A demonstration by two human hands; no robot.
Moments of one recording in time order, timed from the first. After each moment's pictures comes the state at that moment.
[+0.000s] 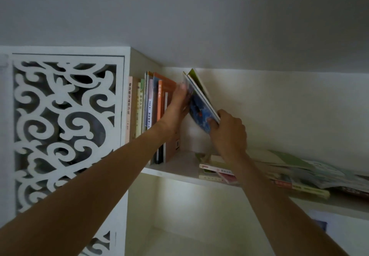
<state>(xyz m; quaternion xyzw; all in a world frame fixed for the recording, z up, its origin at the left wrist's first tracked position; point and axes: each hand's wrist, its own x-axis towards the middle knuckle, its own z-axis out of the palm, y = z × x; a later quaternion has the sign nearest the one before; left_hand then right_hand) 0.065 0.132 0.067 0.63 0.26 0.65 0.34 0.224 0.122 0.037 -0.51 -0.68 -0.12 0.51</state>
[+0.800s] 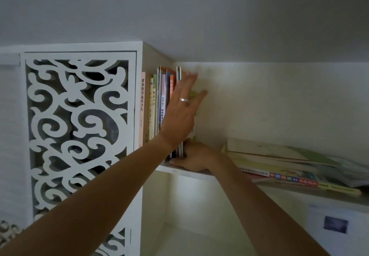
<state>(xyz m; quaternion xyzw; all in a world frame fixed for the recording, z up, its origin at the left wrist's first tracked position) 0.036 0.147 0.040 0.66 0.33 0.50 -0.46 0.142 0.134 -0.004 -0.44 -0.89 0.01 0.13</state>
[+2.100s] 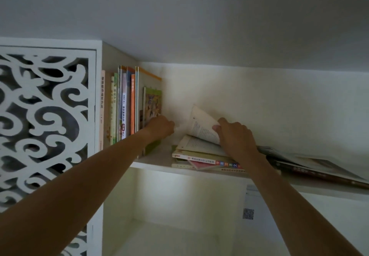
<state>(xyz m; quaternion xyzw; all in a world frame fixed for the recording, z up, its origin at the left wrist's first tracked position) 0.081 0.146 0.034 0.68 0.66 0.31 0.08 0.331 0.101 0.023 -0.54 -0.75 -0.24 0.29</state>
